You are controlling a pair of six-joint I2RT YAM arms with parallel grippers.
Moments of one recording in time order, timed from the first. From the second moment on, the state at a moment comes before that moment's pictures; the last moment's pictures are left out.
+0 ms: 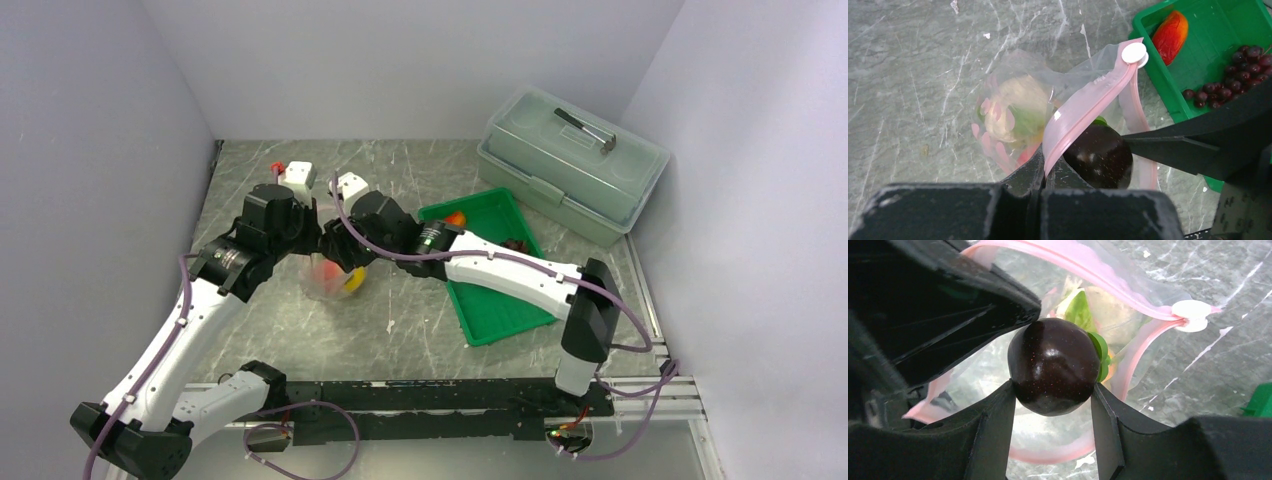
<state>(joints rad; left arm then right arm) -0.43 0.98 1.12 -0.72 -0.11 -0.25 1.09 1.74 1.58 -0.35 0.10 0.30</state>
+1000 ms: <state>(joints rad) -0.43 0.99 1.12 -0.72 -0.10 -0.25 1.09 1.50 1.49 -0.37 0.32 0.33</state>
